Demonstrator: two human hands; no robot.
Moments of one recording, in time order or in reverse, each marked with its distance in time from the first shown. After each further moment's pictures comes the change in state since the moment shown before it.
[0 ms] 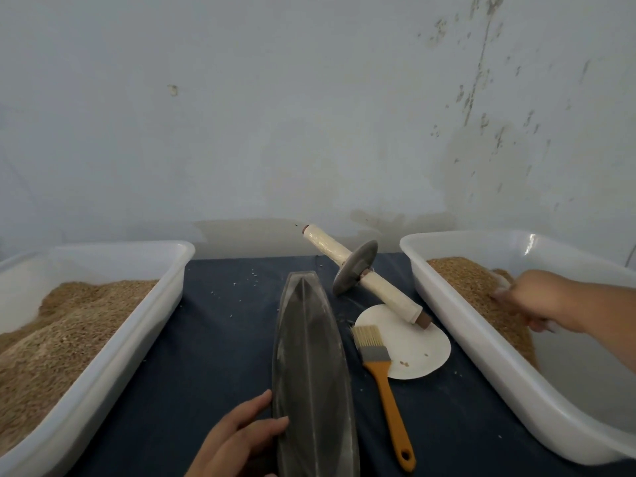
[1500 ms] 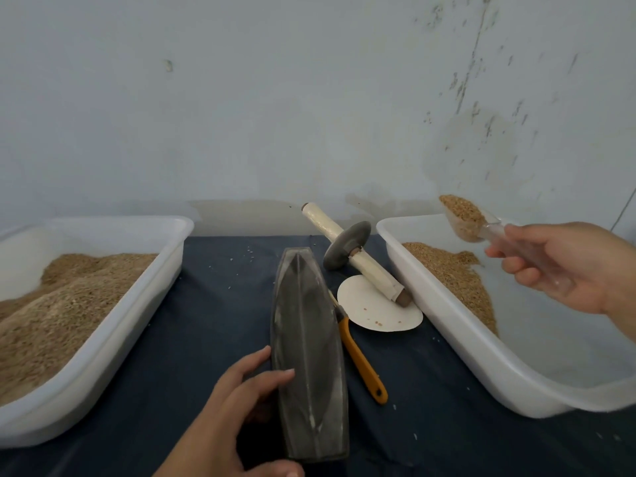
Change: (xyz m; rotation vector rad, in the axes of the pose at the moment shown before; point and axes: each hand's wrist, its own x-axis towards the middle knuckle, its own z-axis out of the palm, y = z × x) left_hand -0.017 -0.032 -0.015 0.626 -0.024 0.685; right_hand -0.129 -0.041 -0.033 0.821 -0.125 -0.119
